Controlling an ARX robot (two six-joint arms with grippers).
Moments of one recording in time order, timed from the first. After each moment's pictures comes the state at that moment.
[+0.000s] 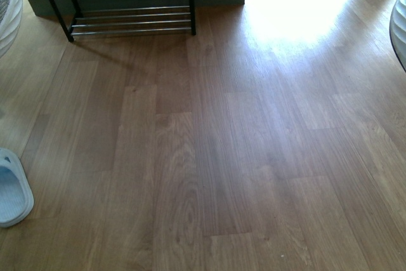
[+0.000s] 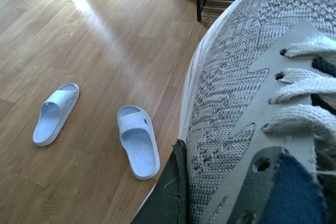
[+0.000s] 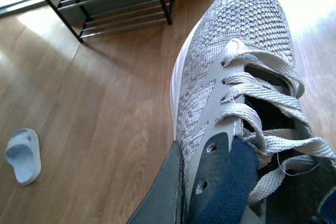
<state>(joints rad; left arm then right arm) -0.48 0.95 0.44 -0.05 -0.81 -0.38 0.05 0.89 0.28 0.27 -0.26 0.18</state>
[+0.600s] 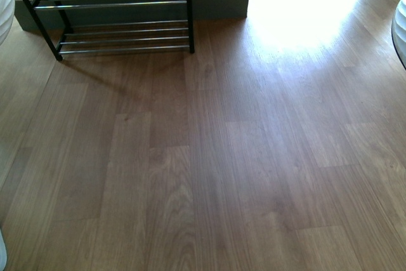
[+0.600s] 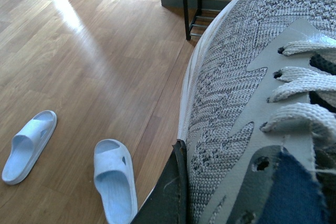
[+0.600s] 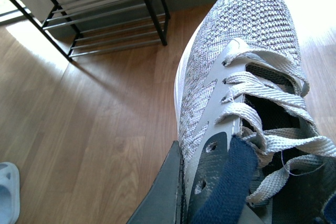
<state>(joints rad) -0.48 0.95 0.44 -0.05 -0.81 -0.38 0.05 0.89 0.28 0.27 -0.26 0.18</state>
